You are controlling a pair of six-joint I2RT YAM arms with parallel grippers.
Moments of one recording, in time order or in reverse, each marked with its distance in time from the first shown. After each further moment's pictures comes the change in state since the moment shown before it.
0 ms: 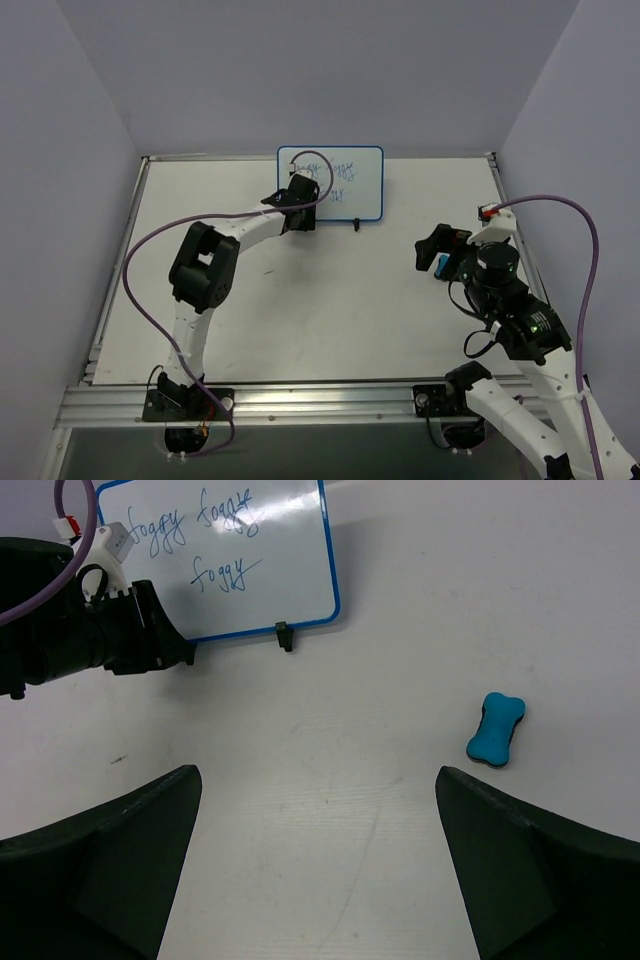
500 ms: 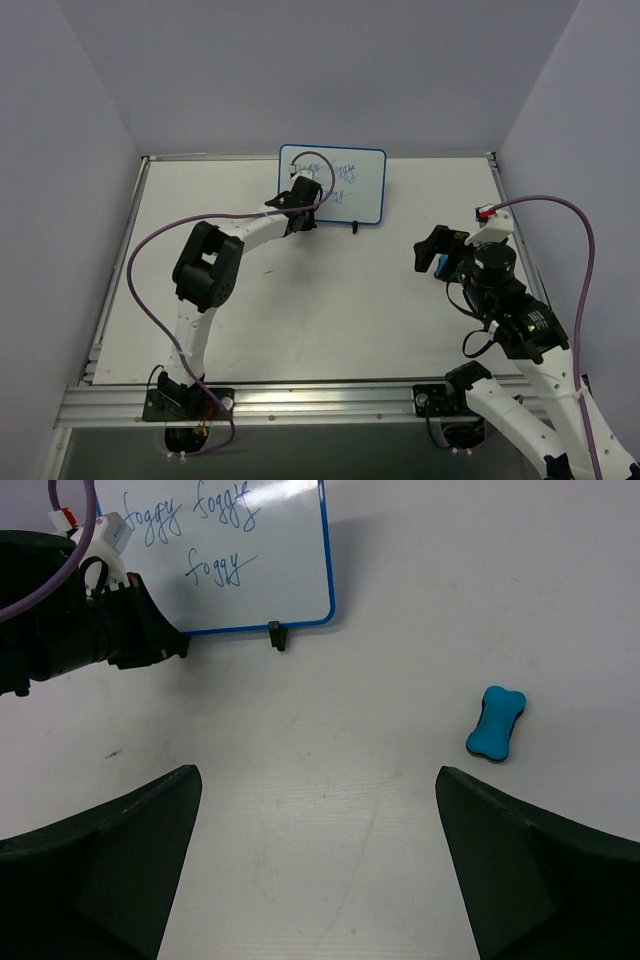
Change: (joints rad) left arm -0.014 0.022 -0.001 0.042 -0.018 -0.050; right arm 0.000 0.000 -0.018 0.002 -0.003 0.000
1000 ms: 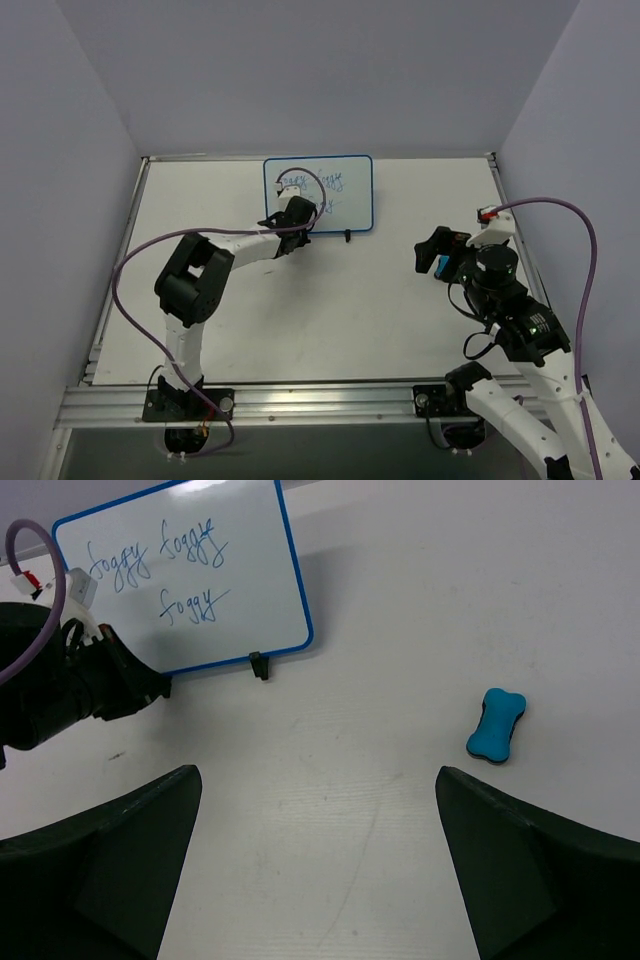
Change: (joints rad) left arm -0.037 -0.151 -0.274 0.128 -0.109 -0.128; right arm 0.000 -0.011 -0.002 0.001 0.000 0.001
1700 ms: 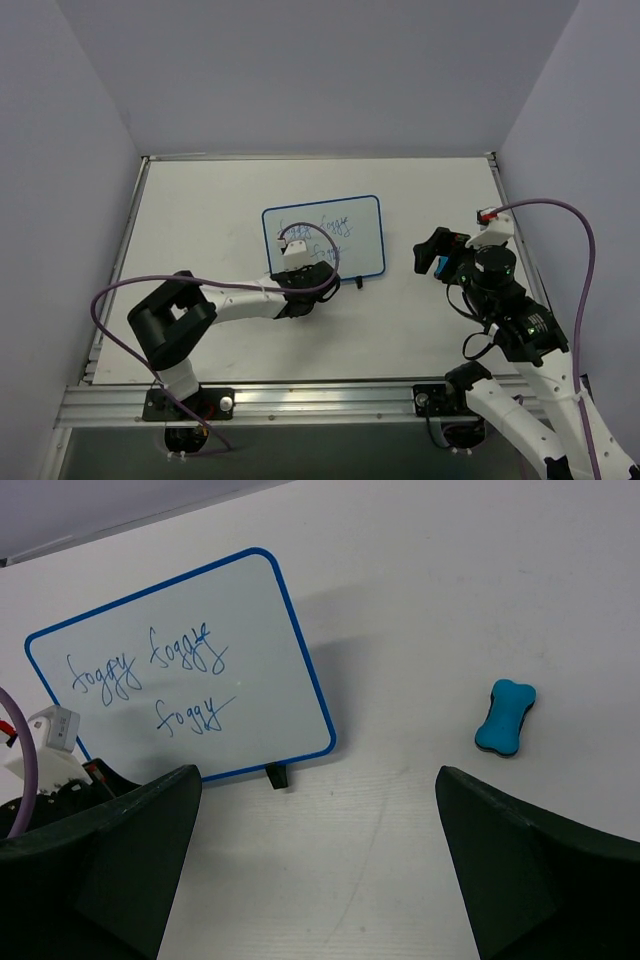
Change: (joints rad) left arm -0.375 -0.322 -0.405 -0.146 -0.244 -0.485; right arm 0.000 -0.008 -0.022 0.006 -0.005 0.024
